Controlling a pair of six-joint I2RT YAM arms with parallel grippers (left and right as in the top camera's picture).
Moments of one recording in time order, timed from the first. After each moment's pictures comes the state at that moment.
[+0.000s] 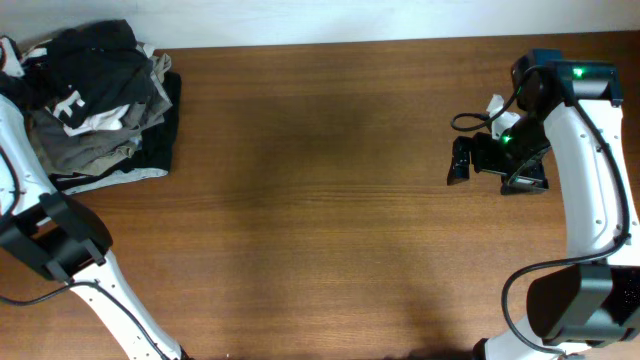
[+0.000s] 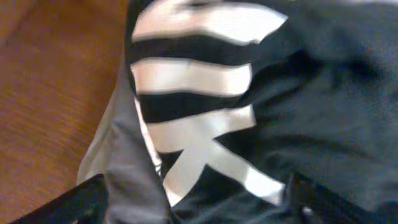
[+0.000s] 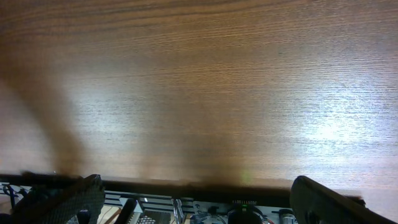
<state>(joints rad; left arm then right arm) 0.53 2.54 2.64 -1.00 0.18 0.00 -0.08 1.77 1.81 -1.69 -0.21 0.05</state>
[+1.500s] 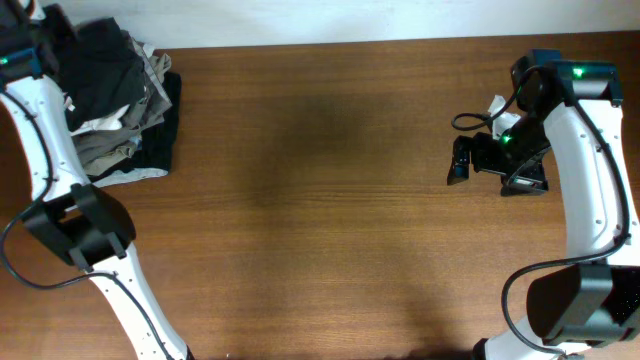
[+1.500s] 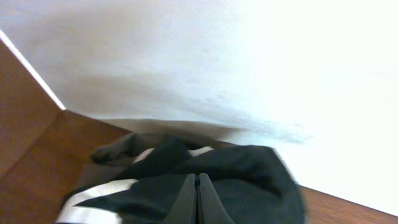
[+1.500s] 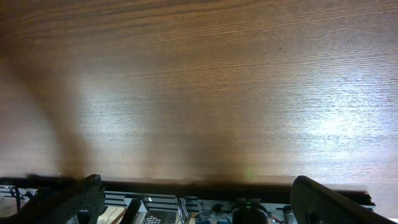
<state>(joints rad) 0.38 2.53 2.67 -0.62 0.09 -0.03 -0.08 1.77 1.81 -1.69 -0.21 0.08</state>
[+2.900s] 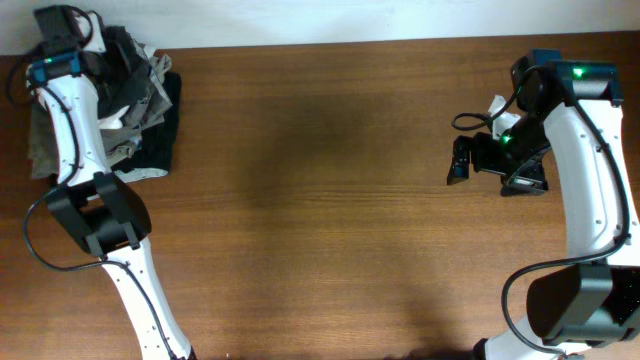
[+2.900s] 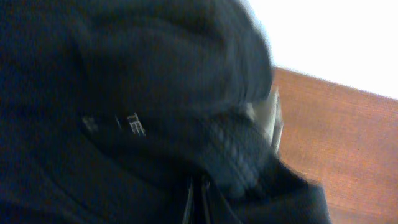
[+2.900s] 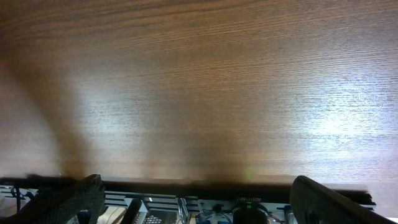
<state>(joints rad) 0.30 2.63 2.66 -0.92 0.16 -0.02 -0.08 1.77 1.81 -1.69 -0.21 0.09</state>
